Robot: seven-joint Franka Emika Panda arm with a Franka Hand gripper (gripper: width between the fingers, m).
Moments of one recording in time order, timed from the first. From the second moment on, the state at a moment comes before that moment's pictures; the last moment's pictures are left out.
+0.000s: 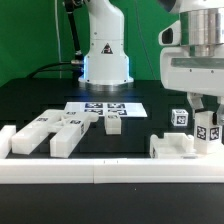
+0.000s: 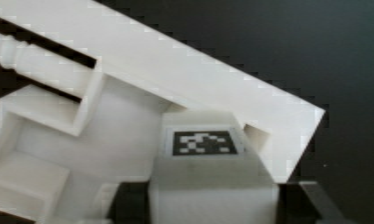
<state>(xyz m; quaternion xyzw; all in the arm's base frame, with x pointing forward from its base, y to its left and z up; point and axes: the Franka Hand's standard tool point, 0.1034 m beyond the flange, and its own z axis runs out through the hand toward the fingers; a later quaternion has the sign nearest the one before) 0.619 0.129 0.077 -0.84 0.53 -0.02 0.07</state>
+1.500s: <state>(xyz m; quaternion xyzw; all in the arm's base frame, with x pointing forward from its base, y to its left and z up) 0.618 0.131 0.080 -1.00 -0.05 -0.04 0.03</state>
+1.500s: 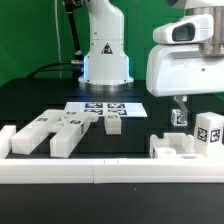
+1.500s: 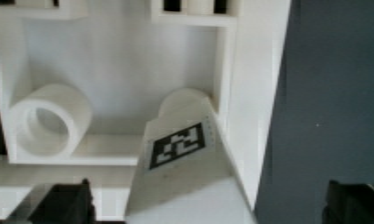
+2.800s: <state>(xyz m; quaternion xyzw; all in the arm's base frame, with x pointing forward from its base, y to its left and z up) 0.619 0.127 0.080 -1.00 0.04 -0.04 0.03</state>
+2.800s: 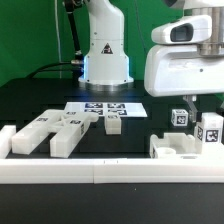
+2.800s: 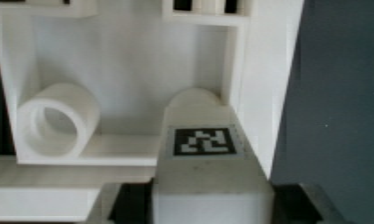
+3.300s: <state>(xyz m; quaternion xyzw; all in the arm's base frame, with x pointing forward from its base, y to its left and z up) 0.619 0.130 0.080 -0.94 0.34 -0.03 0.04</state>
